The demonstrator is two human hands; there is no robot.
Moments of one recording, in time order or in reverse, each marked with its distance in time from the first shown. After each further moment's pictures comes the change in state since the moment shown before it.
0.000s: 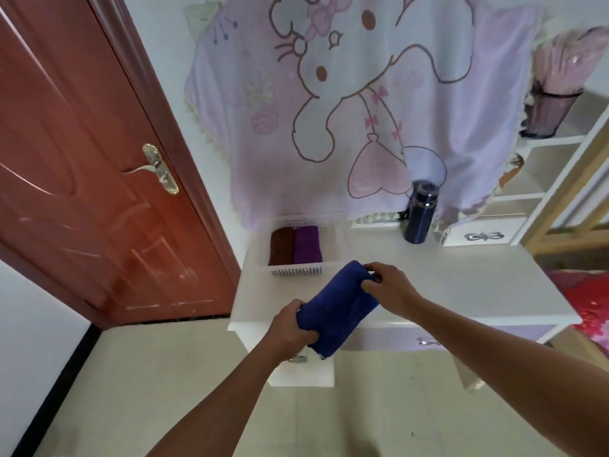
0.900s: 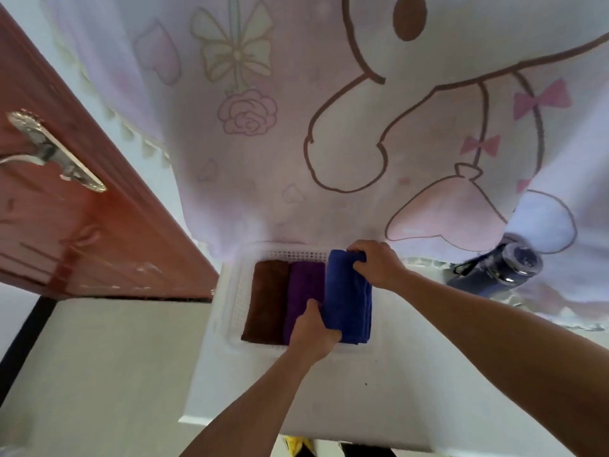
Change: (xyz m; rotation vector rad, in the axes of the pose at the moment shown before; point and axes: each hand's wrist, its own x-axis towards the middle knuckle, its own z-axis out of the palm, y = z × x) left_hand 0.313 0.016 -0.006 -0.002 -0.018 -0.301; right_hand 0.366 0.000 0.016 -0.350 -0.192 -0.019
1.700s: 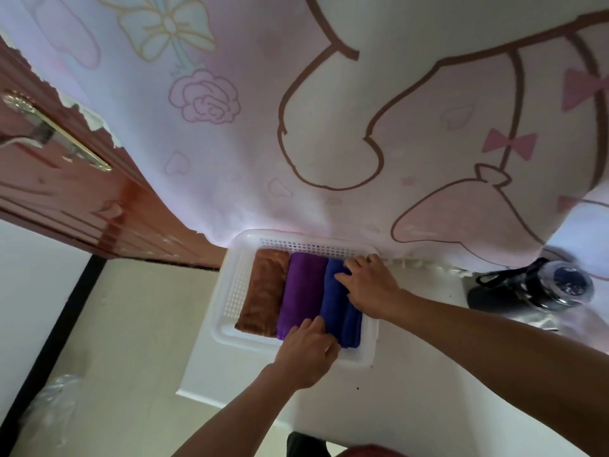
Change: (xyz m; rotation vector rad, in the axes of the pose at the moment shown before) left_hand 0.004 -0.021 0.028 0.776 -0.019 0.348; right_hand 0.026 0.041 0.051 -0.825 -0.178 -0.564
